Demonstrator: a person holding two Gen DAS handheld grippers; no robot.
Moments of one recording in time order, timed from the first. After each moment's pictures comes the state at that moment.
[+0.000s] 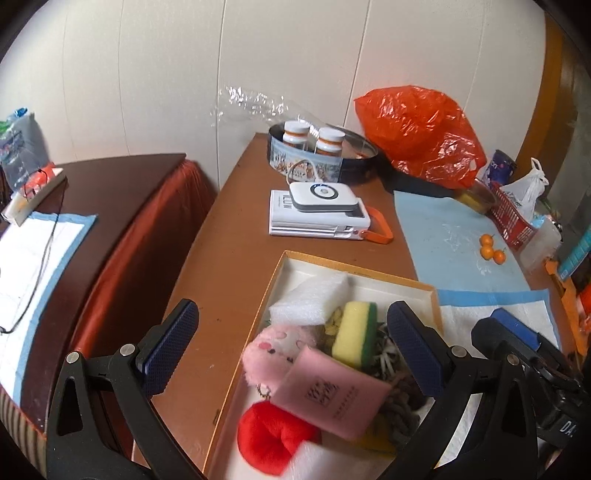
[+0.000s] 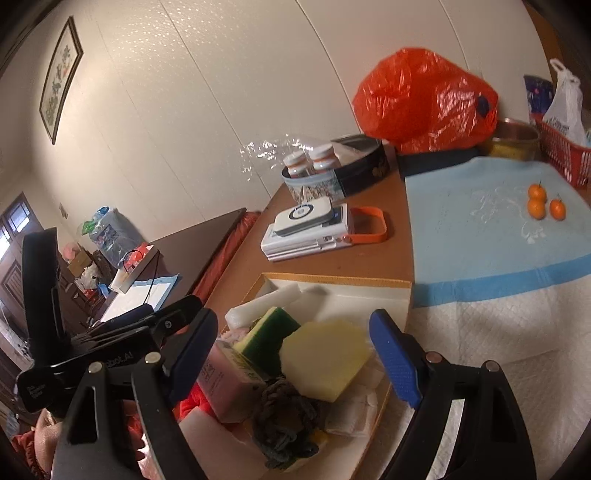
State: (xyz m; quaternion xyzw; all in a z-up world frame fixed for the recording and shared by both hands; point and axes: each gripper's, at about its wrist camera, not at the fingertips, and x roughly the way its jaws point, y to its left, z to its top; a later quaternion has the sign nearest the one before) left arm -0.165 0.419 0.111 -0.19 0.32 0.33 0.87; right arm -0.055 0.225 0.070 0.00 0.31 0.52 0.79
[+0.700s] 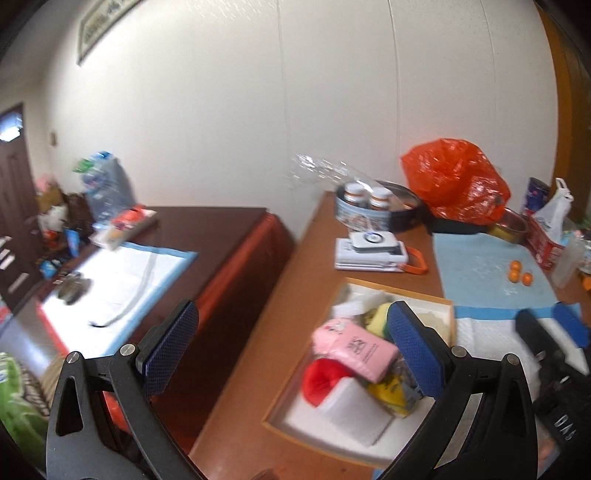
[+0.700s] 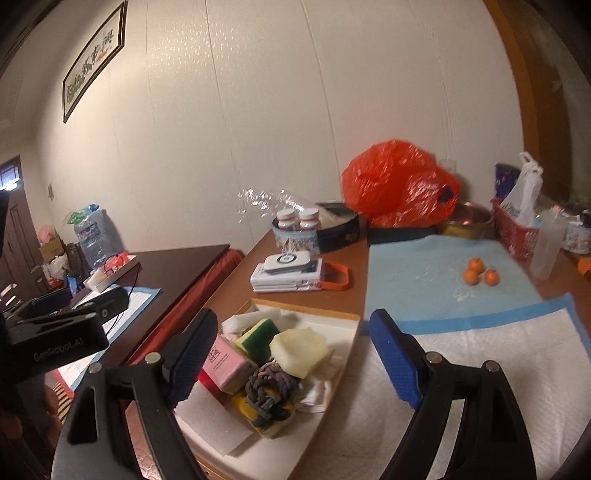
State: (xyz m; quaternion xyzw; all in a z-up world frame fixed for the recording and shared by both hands) left arm -0.245 0.310 0.184 -0.09 0.25 0.50 0.83; right arm -0.122 0.151 0.115 -0.03 0.18 0.48 0.86
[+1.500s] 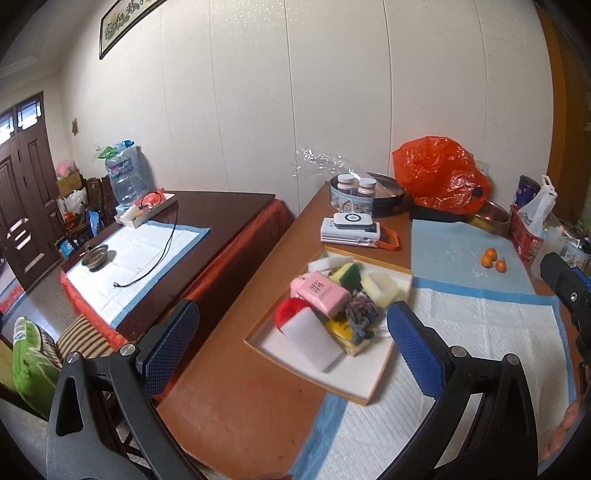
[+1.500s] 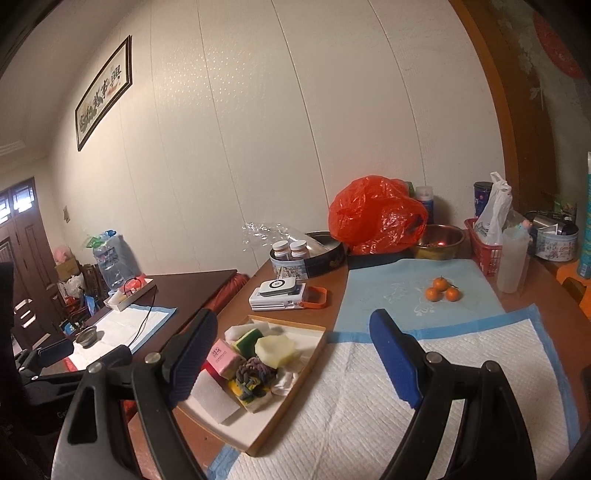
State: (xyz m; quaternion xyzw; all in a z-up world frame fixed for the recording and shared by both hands) left arm -0.254 0.179 0.205 -0.12 0.26 0.51 0.81; right arm -0.116 0.034 0.156 0.00 0.15 0.51 0.85
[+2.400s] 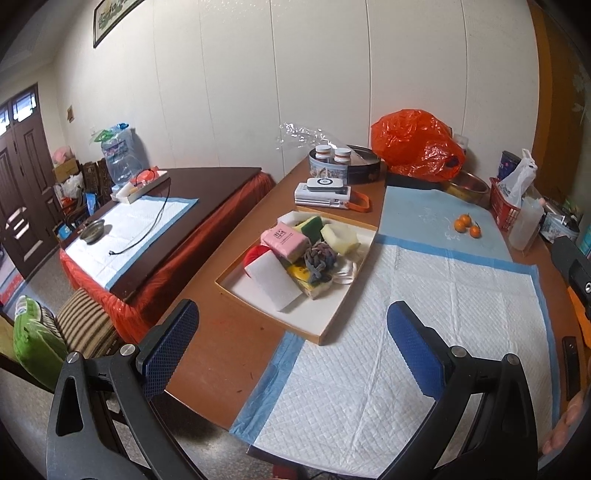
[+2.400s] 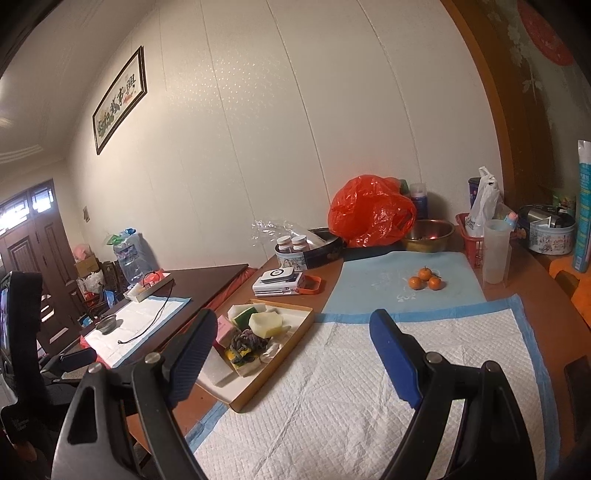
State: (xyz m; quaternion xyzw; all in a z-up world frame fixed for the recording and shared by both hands) left arm -0.233 0.099 0.187 -0.14 0.29 0.51 0.80; right arm -0.100 -0.048 0.144 0.01 0.15 0.54 0.83
